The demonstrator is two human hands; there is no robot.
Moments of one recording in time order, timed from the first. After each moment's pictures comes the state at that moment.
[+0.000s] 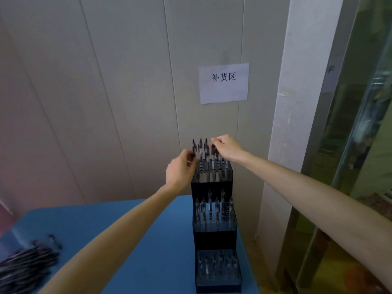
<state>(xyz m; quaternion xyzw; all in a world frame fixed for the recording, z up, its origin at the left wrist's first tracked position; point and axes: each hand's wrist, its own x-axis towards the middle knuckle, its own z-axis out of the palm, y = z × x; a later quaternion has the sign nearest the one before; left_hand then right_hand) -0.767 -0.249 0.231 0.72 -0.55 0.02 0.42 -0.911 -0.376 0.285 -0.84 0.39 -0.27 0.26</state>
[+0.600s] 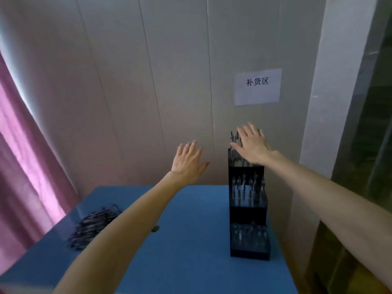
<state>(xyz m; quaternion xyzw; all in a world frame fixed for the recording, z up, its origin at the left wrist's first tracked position) -0.735 -0.088 0.261 0.79 -0.58 0.22 0.02 -0.923 -0.262 0.291 -0.91 0.36 -0.19 -0.08</state>
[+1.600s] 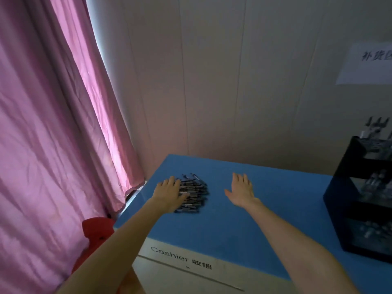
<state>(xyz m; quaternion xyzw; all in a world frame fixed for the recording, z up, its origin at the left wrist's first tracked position) -0.399 0.272 0.128 0.89 -0.46 -0.01 -0.04 -0.567 0.043 0.098 -0.92 0.38 -0.01 0.11</state>
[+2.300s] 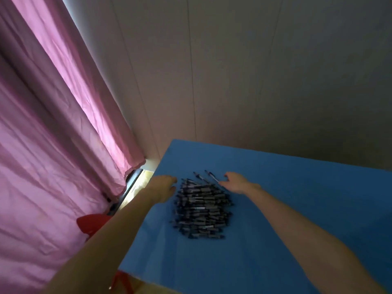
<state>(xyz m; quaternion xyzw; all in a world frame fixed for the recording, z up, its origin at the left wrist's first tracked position) -0.159 0.184 0.041 0.86 -0.49 -0.13 -0.07 -0.342 -0.048 0.014 -0.88 0.33 0.11 0.33</state>
